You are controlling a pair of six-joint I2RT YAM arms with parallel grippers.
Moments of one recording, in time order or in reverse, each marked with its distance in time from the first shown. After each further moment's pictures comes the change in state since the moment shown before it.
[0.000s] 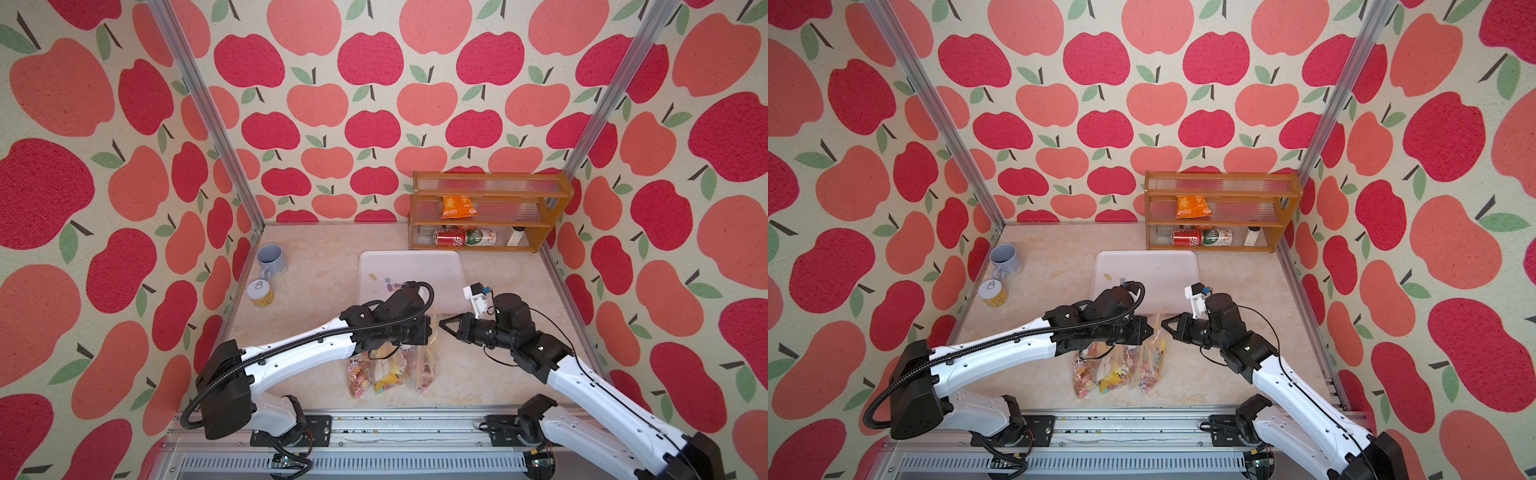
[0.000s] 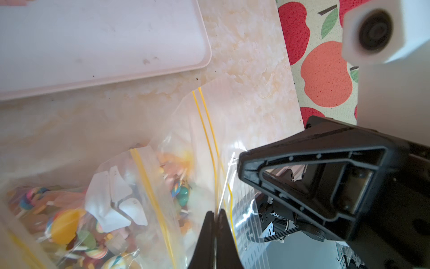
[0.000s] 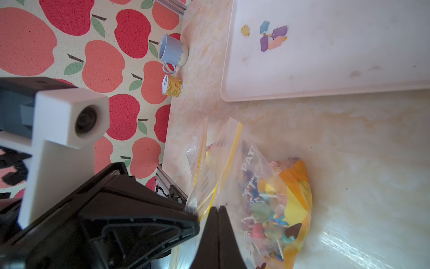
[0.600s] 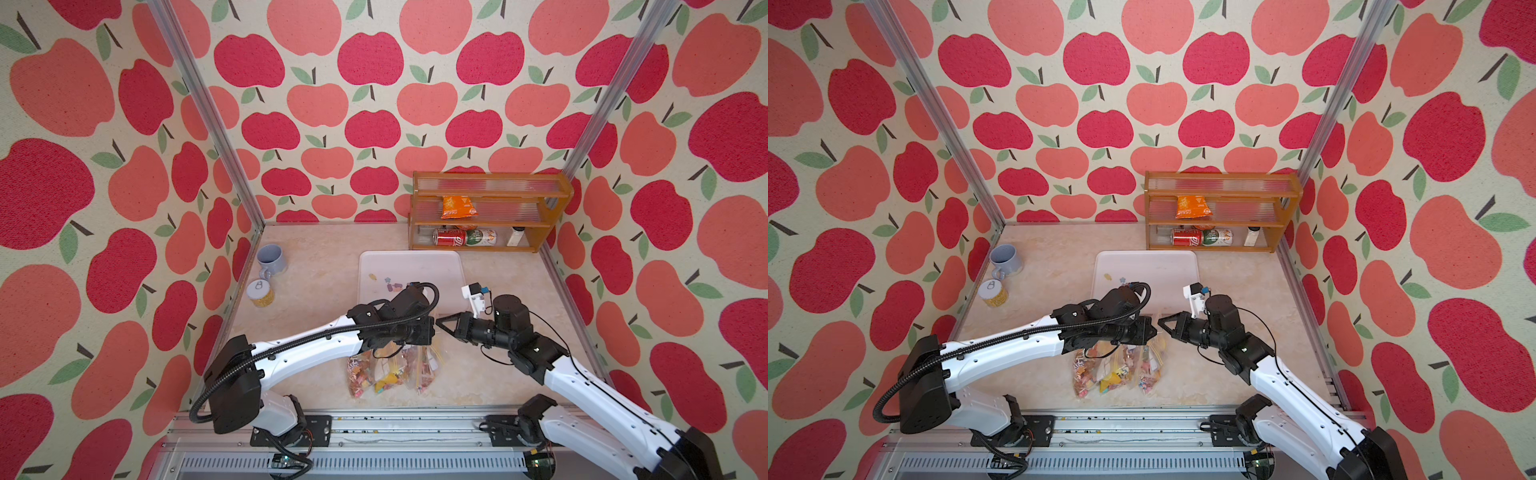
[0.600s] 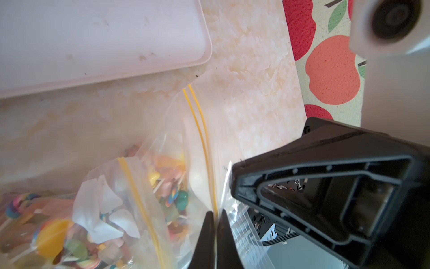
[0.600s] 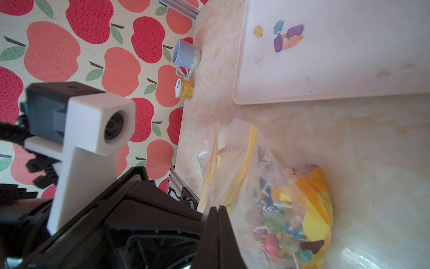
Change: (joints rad) left arm -0.009 0.056 0.027 0.003 0.013 0.000; right arm 0.007 0.025 -0.056 0.163 -0.050 0.078
